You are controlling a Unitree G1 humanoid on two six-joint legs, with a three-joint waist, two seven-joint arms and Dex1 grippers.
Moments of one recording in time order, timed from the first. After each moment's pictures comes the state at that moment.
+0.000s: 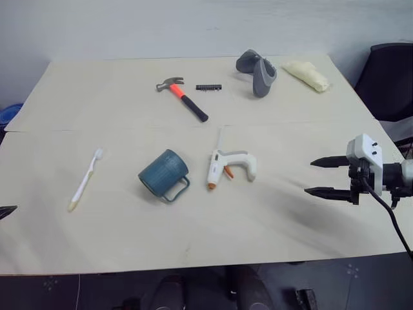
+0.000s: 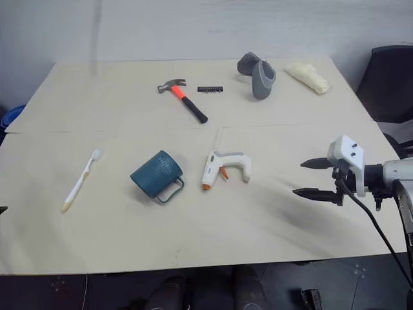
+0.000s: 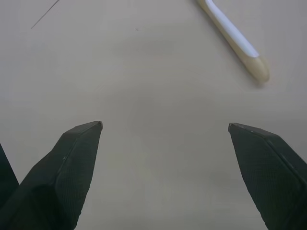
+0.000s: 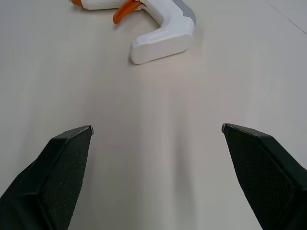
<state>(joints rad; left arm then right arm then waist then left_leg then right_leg) 0.02 1.28 0.62 0.72 -0.22 -0.10 -1.21 -0.36 -1.05 -0.13 0.11 0.38 0.36 1.33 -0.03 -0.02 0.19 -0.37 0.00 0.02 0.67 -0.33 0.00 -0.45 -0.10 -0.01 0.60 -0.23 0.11</state>
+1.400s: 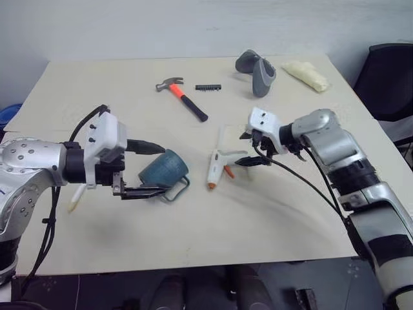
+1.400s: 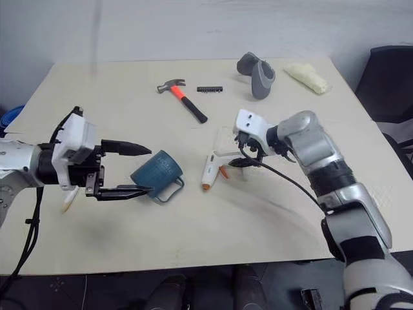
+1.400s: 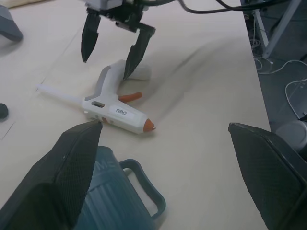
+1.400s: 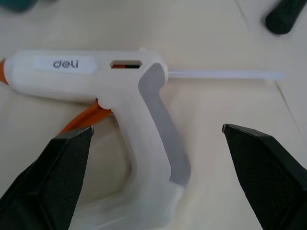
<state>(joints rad) -0.44 1.03 0.17 -0.47 -0.71 0.71 -1.03 -1.07 -0.59 0.44 0.55 -0.02 0.35 1.18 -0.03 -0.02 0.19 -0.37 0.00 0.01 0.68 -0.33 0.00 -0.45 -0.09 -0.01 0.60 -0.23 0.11</state>
